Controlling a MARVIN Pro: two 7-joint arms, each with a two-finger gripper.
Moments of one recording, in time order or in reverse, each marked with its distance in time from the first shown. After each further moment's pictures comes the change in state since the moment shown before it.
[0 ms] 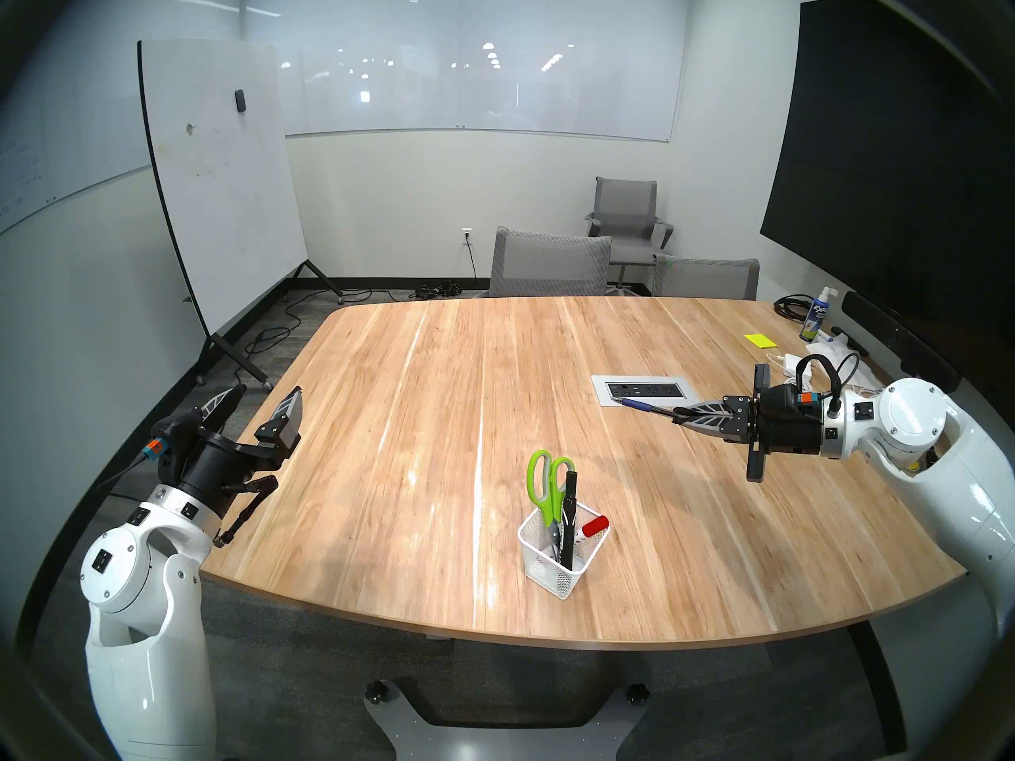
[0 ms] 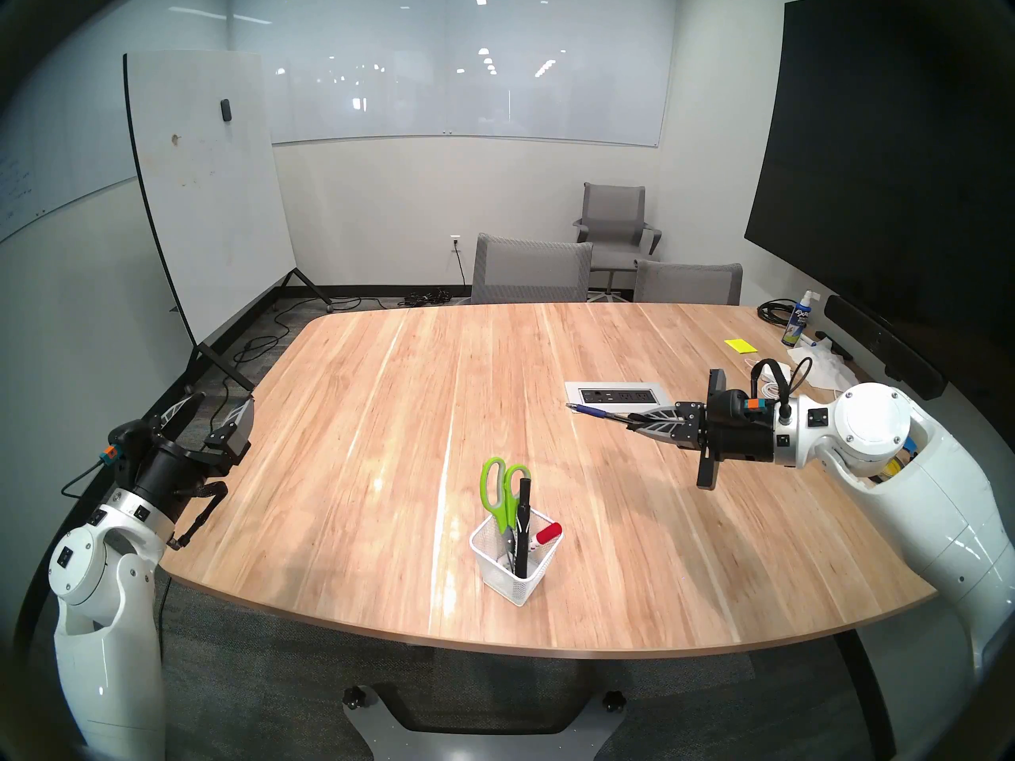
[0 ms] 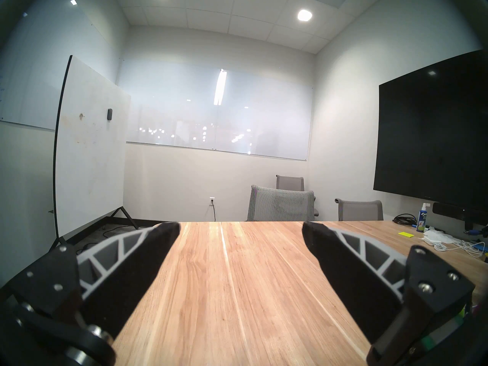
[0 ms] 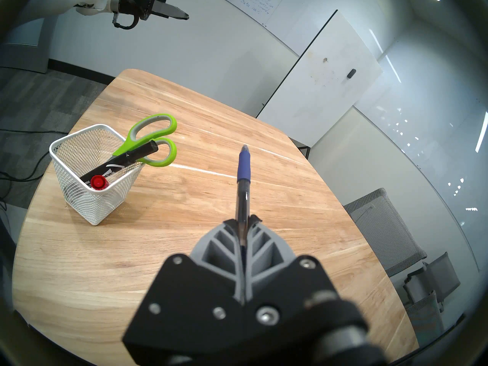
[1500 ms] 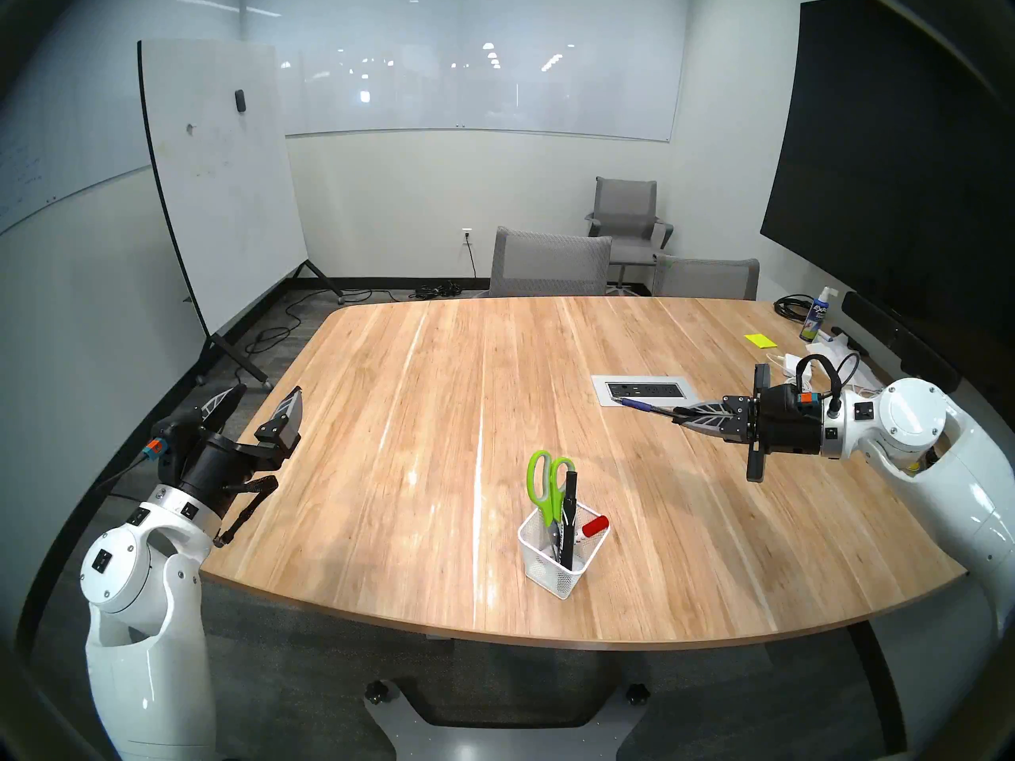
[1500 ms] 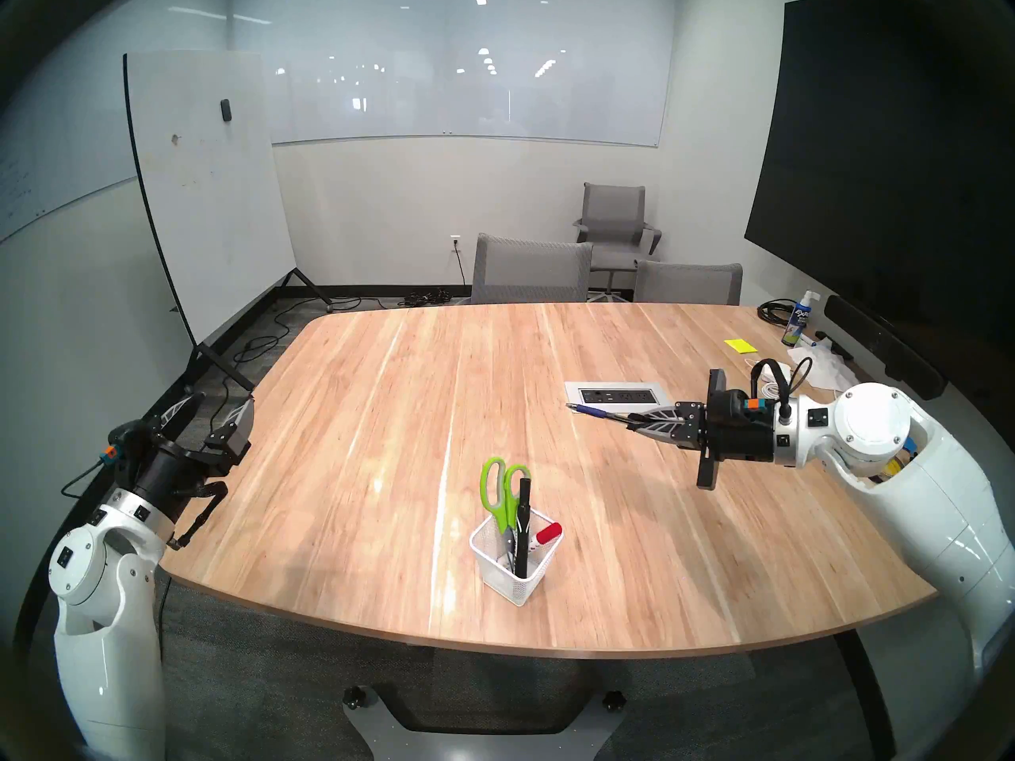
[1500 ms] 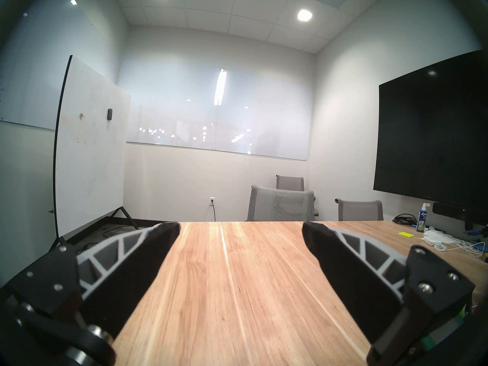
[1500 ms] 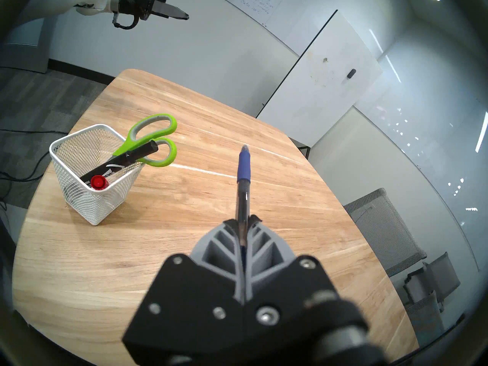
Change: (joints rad) left arm 0.000 0.000 0.000 0.000 0.000 0.000 0.000; right arm 0.000 0.000 0.000 0.000 0.000 0.000 0.000
